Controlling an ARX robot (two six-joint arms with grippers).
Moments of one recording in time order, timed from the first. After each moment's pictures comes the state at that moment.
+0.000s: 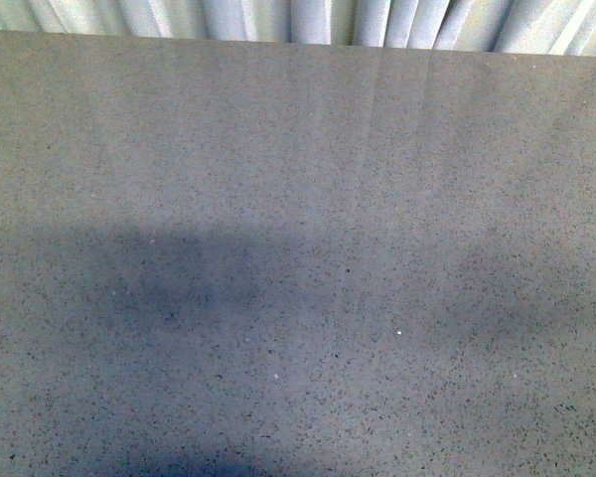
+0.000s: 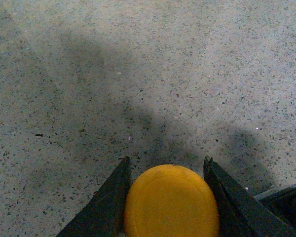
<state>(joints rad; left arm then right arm) 0.47 1.80 0.28 0.99 0.16 0.03 0.00 0.01 0.02 0.00 0.00 0.00</state>
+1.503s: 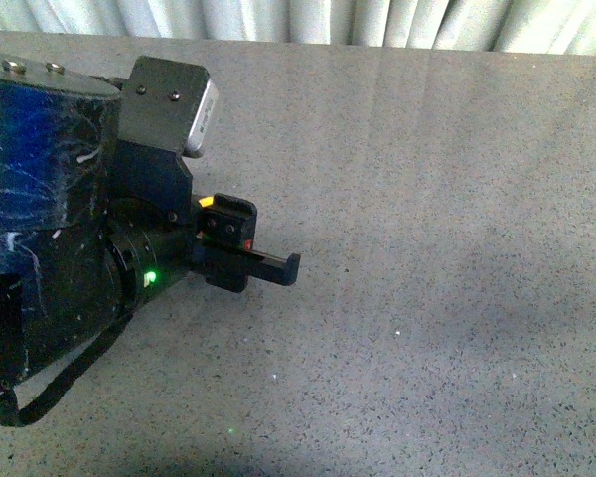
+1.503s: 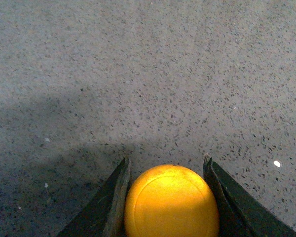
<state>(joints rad) -0.54 1.99 0.58 0.91 -0.10 -0.10 0.00 0.01 0.02 0.00 0.00 0.00</state>
